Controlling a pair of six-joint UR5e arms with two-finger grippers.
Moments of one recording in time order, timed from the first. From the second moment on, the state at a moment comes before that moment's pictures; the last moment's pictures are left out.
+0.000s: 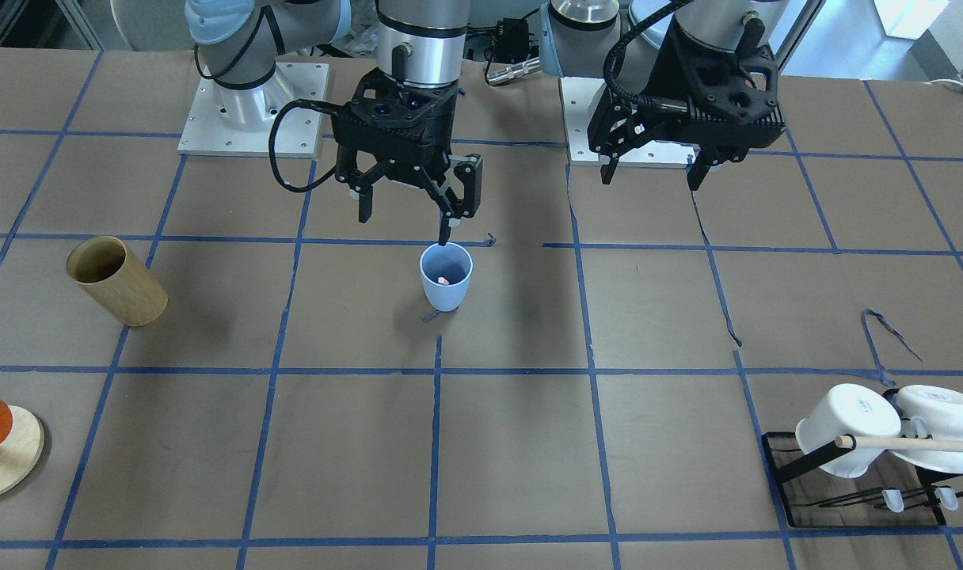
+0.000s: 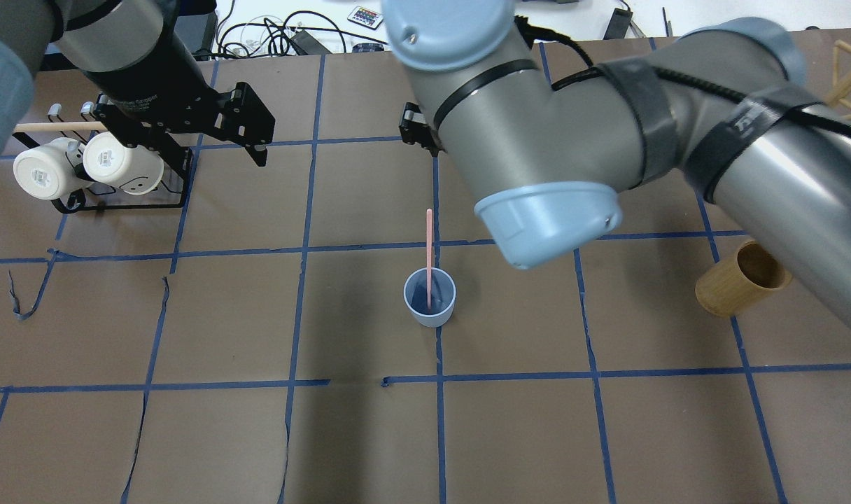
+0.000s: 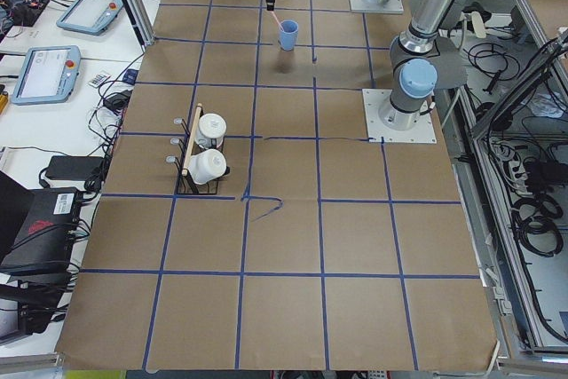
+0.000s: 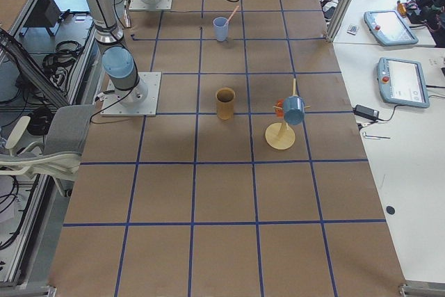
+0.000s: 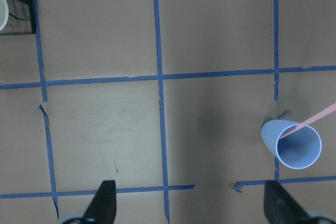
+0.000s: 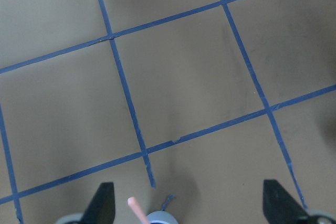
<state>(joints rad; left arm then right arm) -1.60 -1.54 -1.52 -1.60 1.55 0.00 1.95 -1.47 1.59 -1.95 -1.78 0.63</state>
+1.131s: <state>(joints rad) -1.58 -1.56 -1.50 -1.60 1.58 0.00 1.51 -1.54 1.58 -1.47 -1.65 0.02</state>
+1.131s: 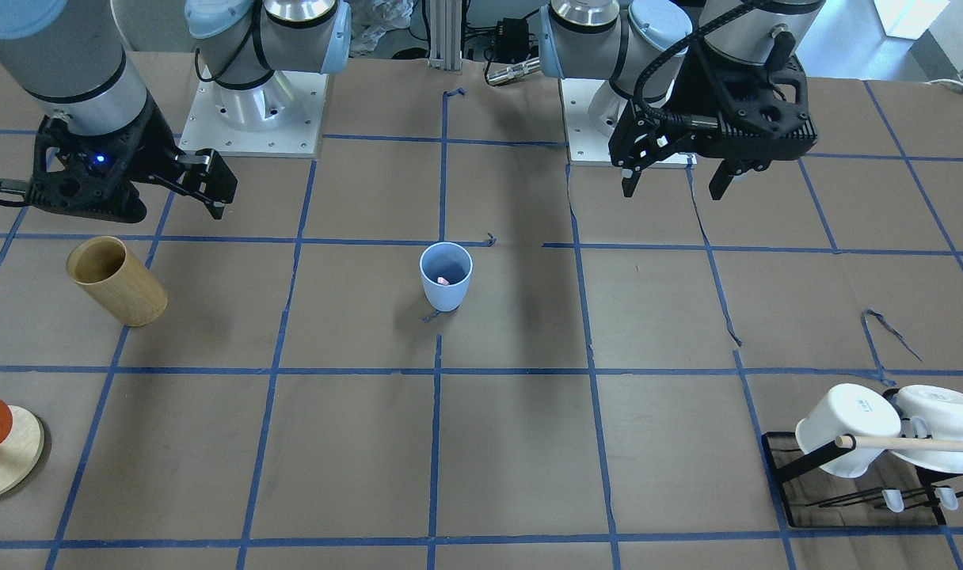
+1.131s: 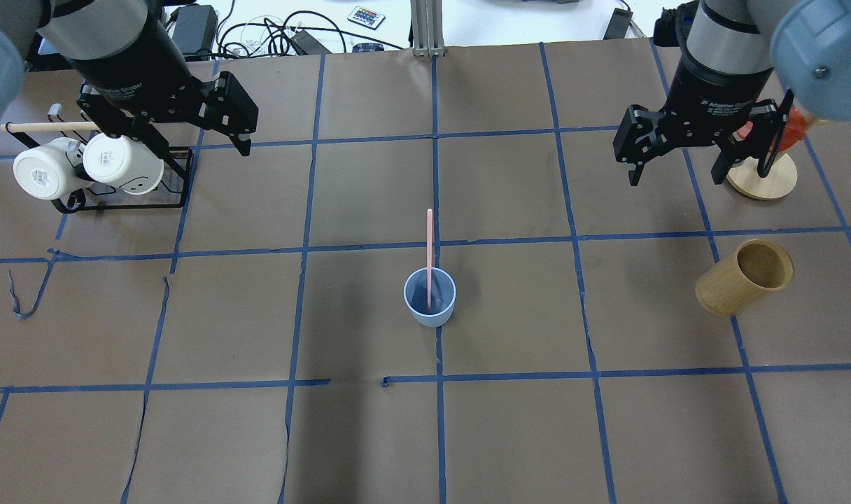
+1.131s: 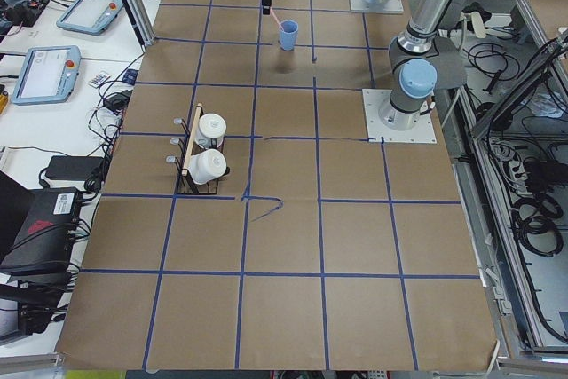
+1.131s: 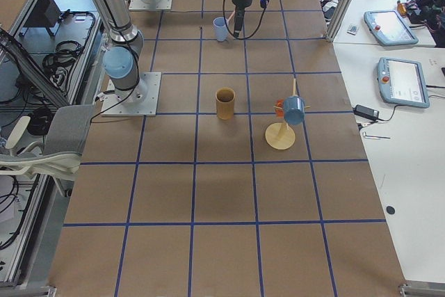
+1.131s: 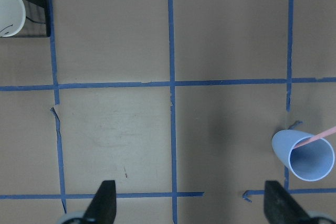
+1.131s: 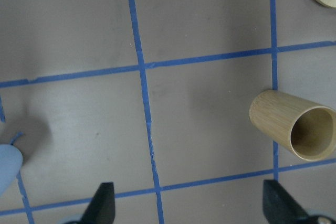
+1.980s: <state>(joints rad) -1.58 -1.56 -1.50 -1.59 1.58 0.00 1.51 -1.59 1.58 -1.46 -1.57 0.01</state>
